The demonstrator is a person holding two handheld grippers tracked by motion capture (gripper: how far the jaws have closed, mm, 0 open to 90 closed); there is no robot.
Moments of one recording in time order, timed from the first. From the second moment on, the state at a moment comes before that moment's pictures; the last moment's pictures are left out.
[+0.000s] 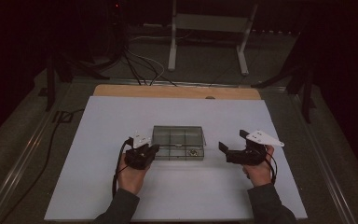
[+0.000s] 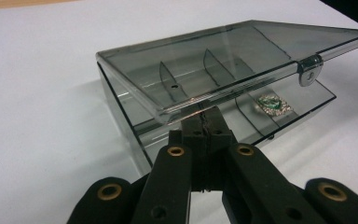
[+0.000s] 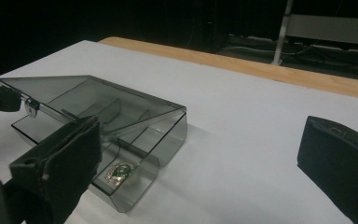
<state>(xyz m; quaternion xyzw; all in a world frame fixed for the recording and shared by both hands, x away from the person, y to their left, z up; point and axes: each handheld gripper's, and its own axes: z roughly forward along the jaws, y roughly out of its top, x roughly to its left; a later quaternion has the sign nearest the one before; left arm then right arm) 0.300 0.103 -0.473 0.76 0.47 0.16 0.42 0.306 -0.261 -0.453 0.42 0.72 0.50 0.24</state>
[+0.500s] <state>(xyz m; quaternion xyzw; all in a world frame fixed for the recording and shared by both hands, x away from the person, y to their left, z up) 0.294 0.109 -0.485 0.76 0.48 0.16 0.41 0.305 -0.262 -0.451 0.42 0.71 0.51 0.24</state>
